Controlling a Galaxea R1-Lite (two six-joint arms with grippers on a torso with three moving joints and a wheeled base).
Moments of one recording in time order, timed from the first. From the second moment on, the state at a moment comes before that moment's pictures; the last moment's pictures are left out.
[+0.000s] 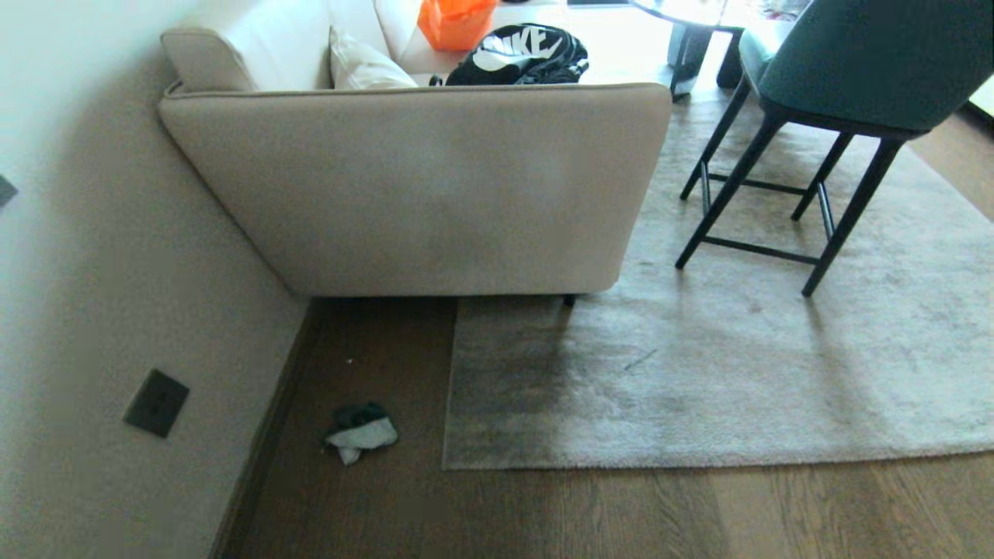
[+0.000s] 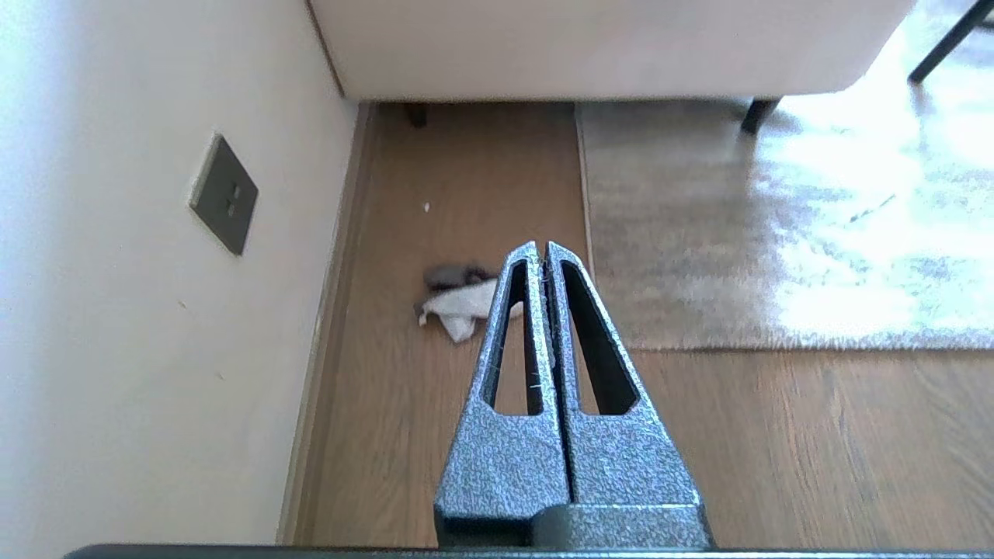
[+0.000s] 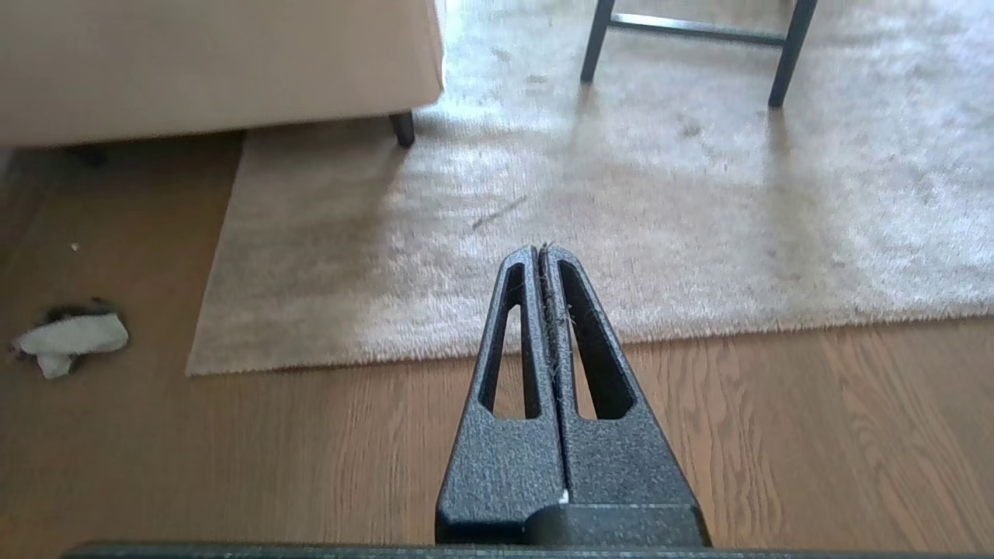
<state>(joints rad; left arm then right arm) 0.00 0.00 0.00 0.00 0.00 -0.01 0.01 0.00 0.00 -0.01 -0.04 0.05</state>
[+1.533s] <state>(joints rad) 0.00 0.00 0.00 0.00 0.00 -0.01 0.01 0.00 0.00 -0.01 -0.04 0.06</state>
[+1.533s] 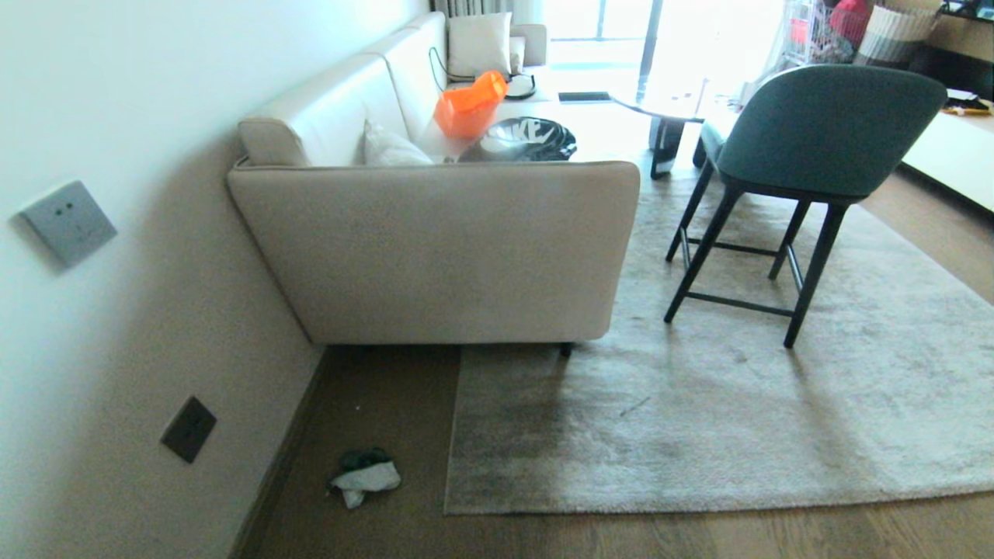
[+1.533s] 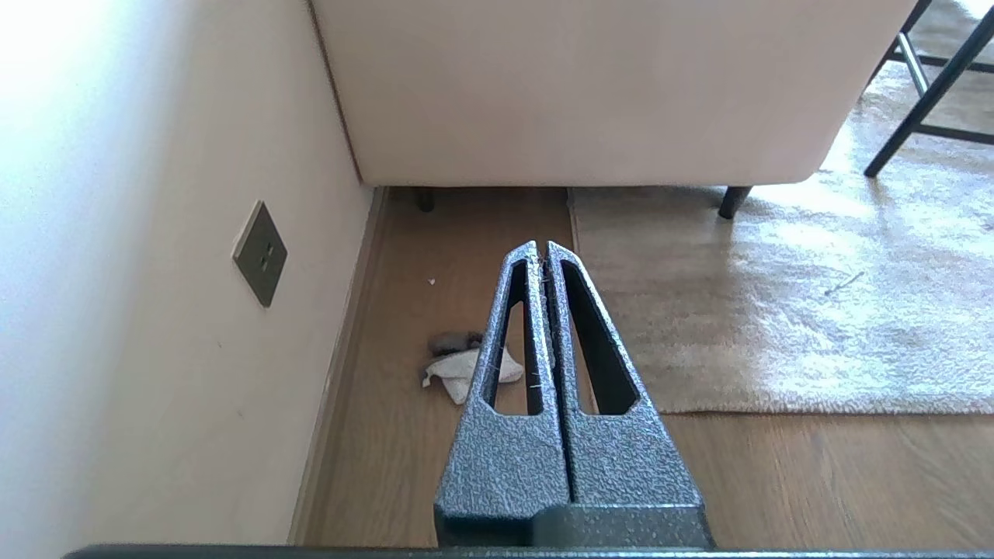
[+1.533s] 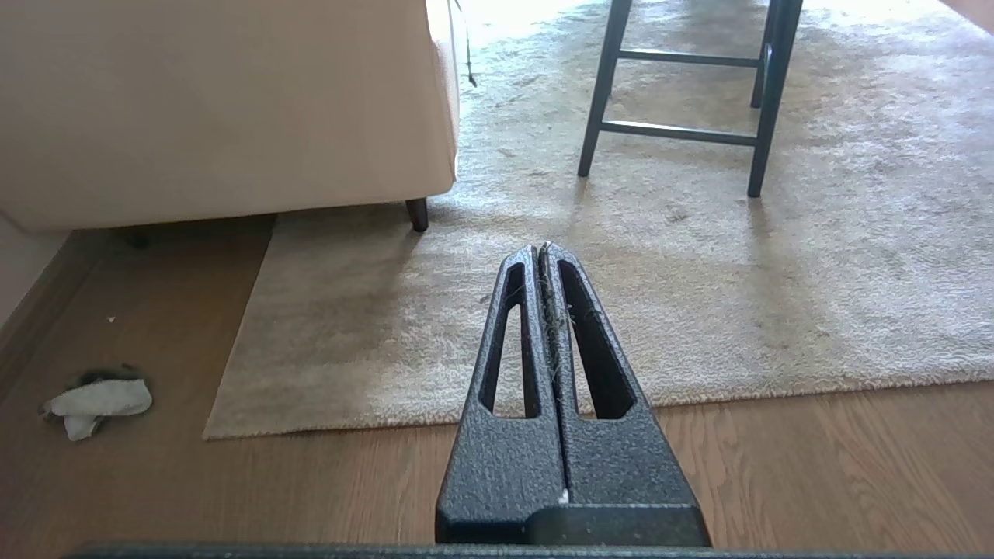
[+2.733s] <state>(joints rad) 0.00 0.00 0.00 0.00 0.00 -0.02 0.01 0.00 0.00 -0.01 -0.04 0.06</state>
